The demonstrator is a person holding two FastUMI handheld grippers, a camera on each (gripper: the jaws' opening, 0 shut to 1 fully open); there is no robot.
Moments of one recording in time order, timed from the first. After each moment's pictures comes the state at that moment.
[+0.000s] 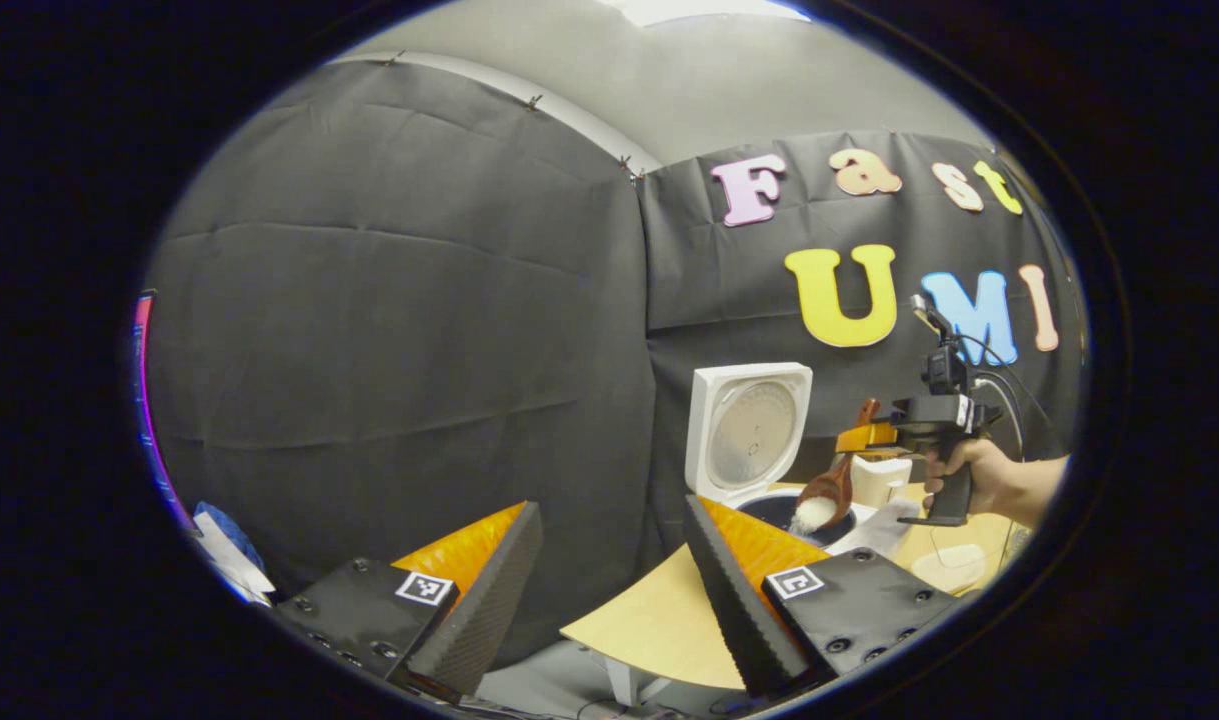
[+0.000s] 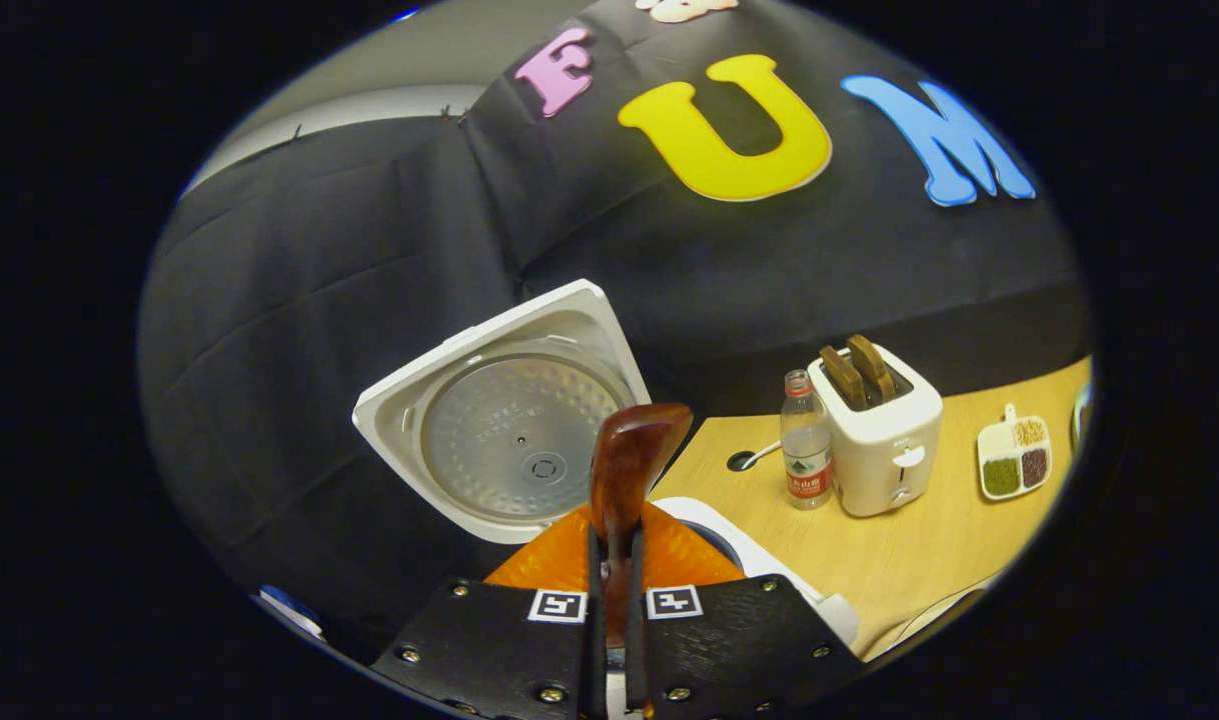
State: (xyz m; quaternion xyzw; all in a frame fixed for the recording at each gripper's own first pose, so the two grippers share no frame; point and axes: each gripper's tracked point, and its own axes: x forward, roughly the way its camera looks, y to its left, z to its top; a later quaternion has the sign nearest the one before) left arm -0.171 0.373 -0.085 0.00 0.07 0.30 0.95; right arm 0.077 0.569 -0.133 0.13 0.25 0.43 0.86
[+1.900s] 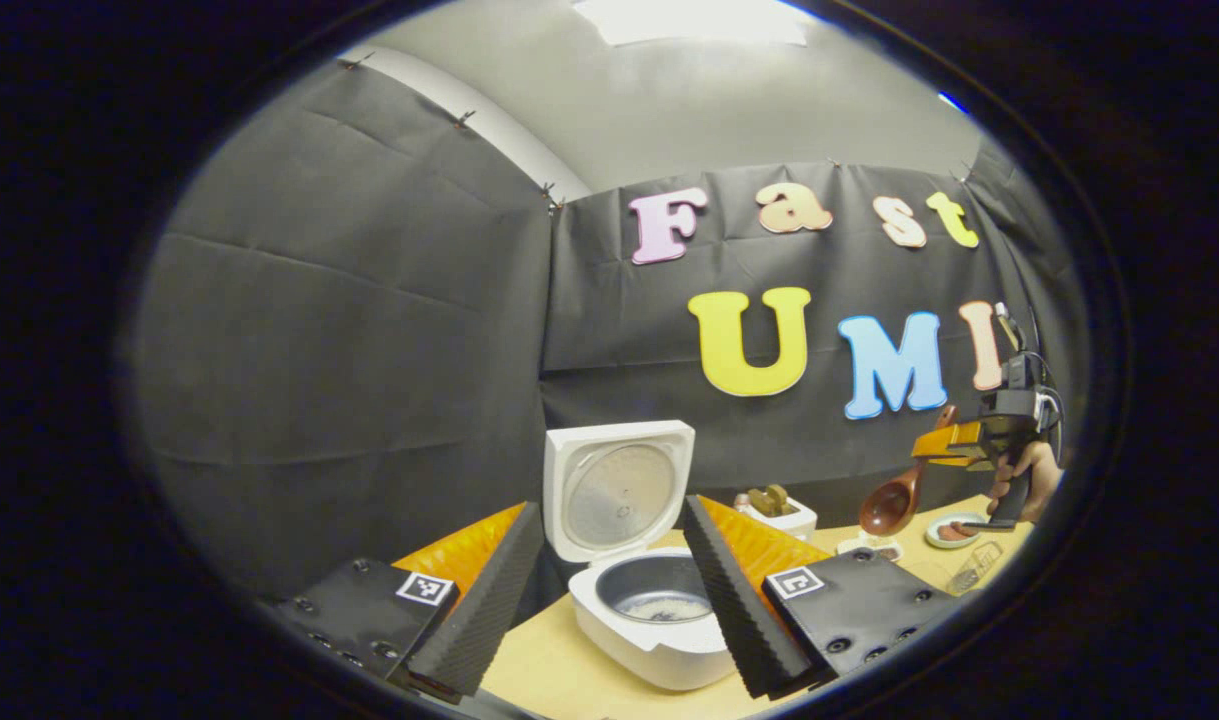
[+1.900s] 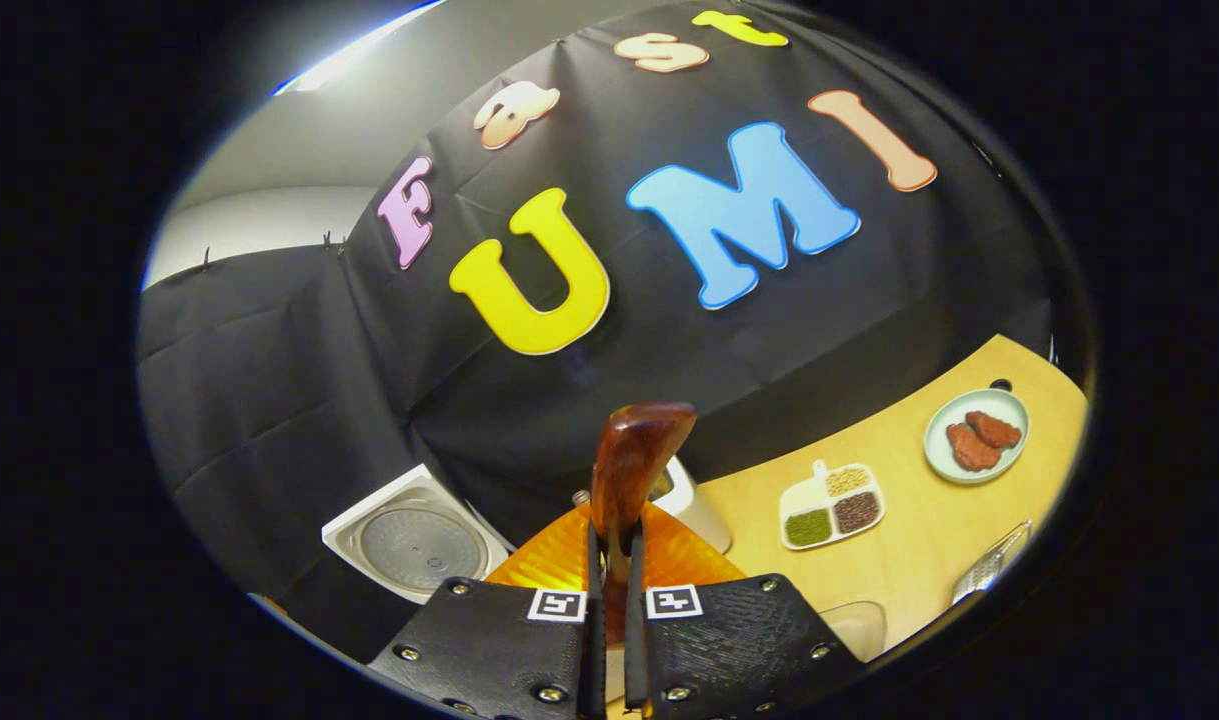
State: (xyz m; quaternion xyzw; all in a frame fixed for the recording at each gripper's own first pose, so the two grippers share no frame) left arm -0.041 0.269 -0.033 -0.02 0.00 0.17 0.99; right arm 0.156 0.283 -0.082 0.26 0.20 0.22 0.92
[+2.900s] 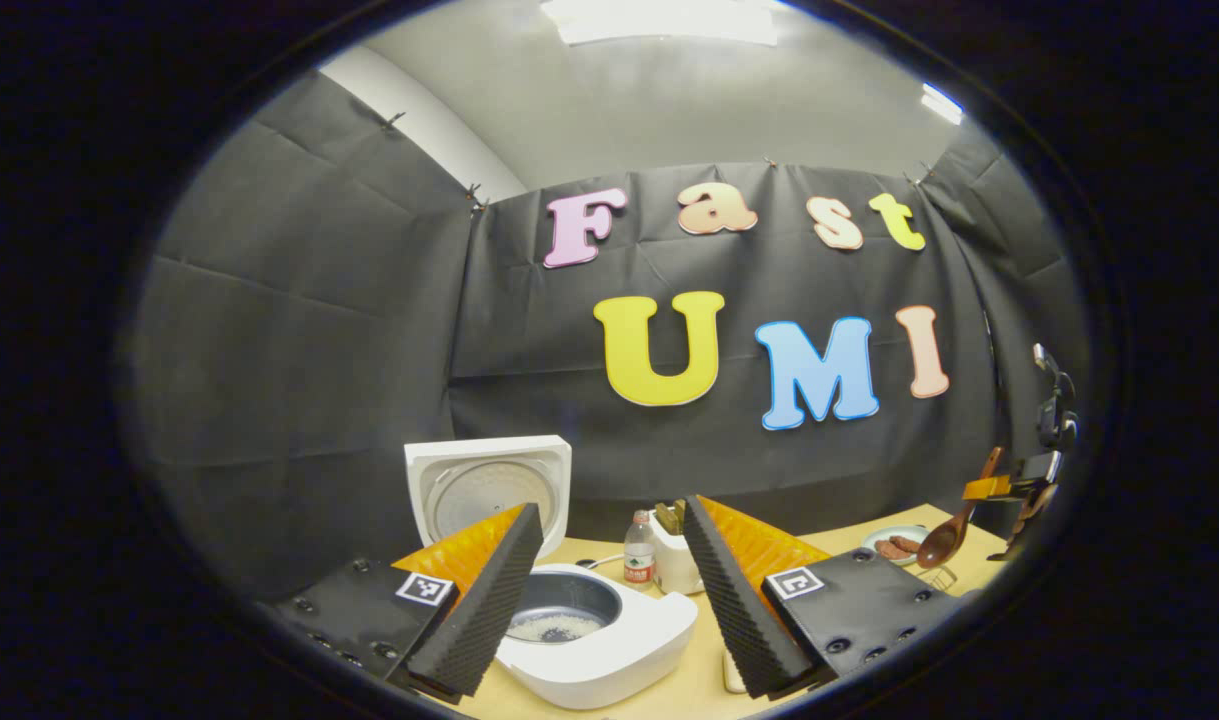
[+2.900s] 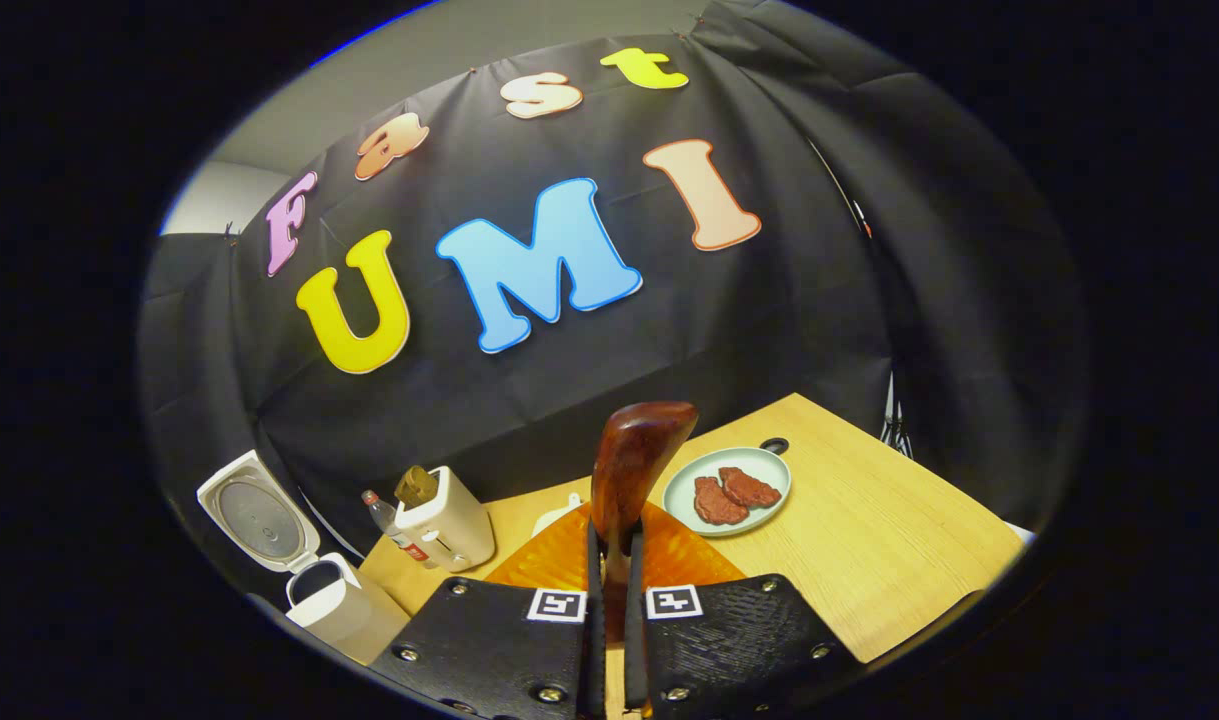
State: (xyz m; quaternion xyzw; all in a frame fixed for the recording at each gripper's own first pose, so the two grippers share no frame) left arm 0.023 0.152 -0.014 -0.01 0.00 0.09 1.00; right arm 0.142 0.037 -0.162 0.18 0.22 0.03 0.96
